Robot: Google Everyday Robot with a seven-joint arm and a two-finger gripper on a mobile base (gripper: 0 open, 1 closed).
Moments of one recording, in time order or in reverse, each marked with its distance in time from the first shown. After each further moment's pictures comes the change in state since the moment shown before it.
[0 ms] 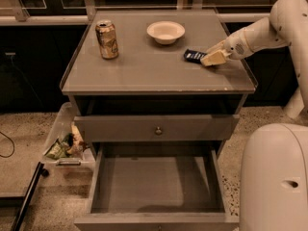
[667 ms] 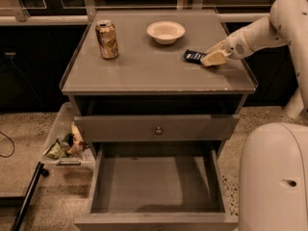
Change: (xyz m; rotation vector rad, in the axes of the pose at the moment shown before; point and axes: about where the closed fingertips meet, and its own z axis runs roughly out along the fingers) arm -0.002 0.006 -0.004 -0.018 0.009 -0.017
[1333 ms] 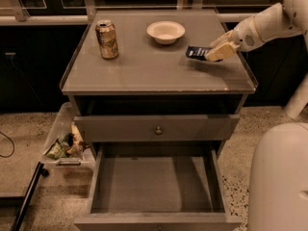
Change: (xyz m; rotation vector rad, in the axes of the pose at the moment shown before) arm -0.020 0.015 -0.036 0.020 -0.002 -0.085
